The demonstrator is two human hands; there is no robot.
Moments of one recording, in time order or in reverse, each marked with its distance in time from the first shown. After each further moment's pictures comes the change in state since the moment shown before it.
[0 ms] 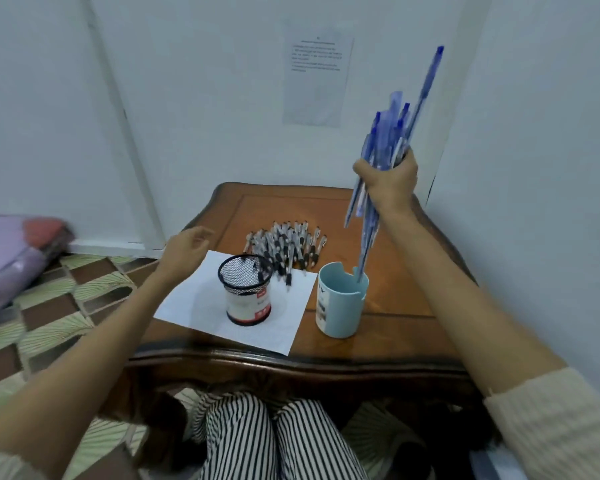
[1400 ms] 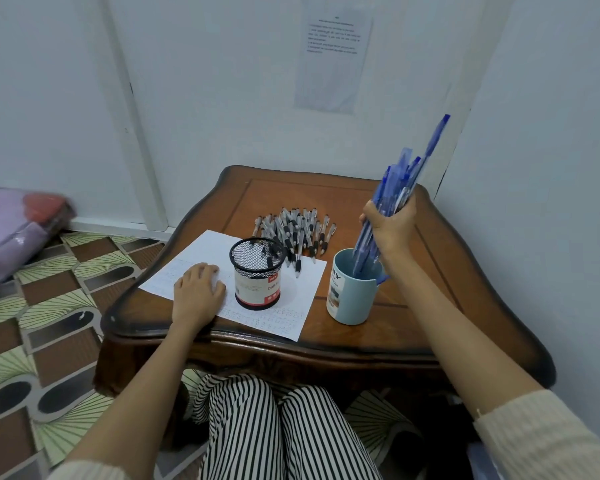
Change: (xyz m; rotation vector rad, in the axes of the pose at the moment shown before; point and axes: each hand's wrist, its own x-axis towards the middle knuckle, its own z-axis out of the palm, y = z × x) left_hand -0.063 -0.059 0.071 0.300 -0.046 -0.118; right_hand -0.041 0.076 0.009 0.043 -0.029 0.142
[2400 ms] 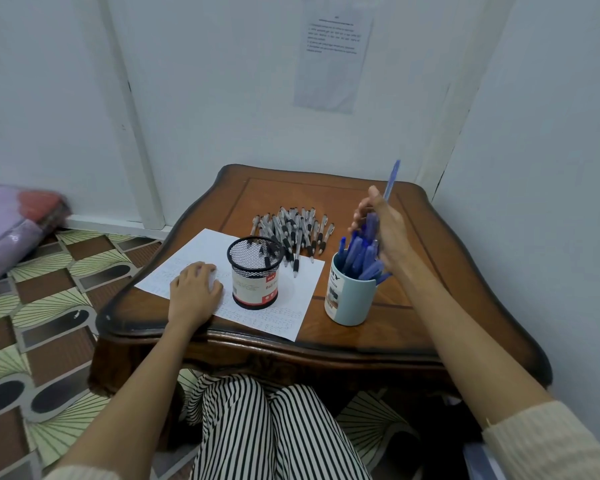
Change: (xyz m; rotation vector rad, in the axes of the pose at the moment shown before) left_hand 0.001 0.000 -0.001 0.007 -0.010 -0.005; right_hand -0.002 -0.004 -0.011 0.246 -0.417 0.202
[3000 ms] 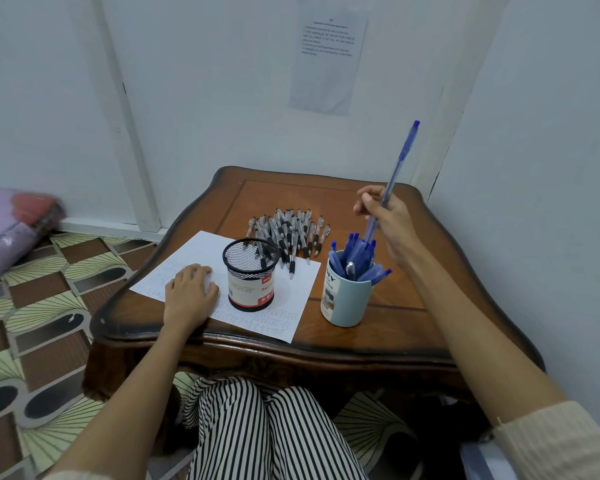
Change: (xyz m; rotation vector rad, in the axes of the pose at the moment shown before) left_hand 0.000 0.001 -0.001 -0.012 -0.005 -0.007; right_hand -0.001 -0.021 -0.007 -0.293 -0.012 -0.171
